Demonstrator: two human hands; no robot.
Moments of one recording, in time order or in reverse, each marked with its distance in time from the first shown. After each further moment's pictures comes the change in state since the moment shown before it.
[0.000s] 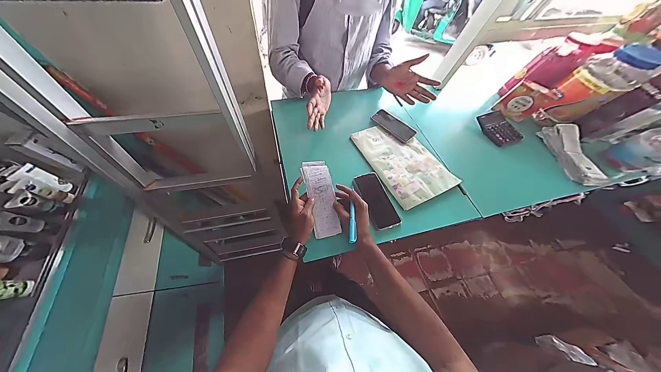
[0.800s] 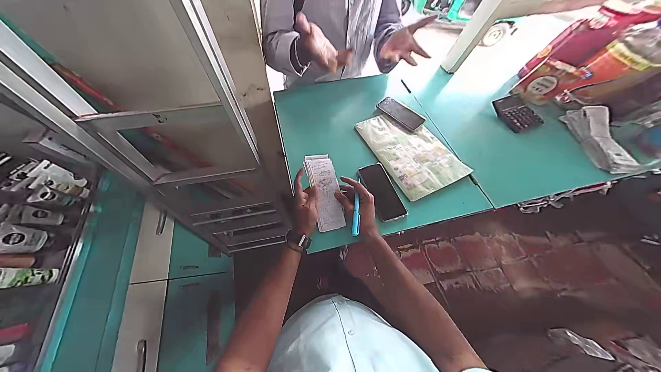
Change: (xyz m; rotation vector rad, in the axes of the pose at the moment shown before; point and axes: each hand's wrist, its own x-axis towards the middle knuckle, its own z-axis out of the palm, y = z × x) left_hand -0.006 -0.001 -0.002 0.160 0.017 0.027; right_hand -0.004 0.001 -0.003 0.041 0.011 0.016
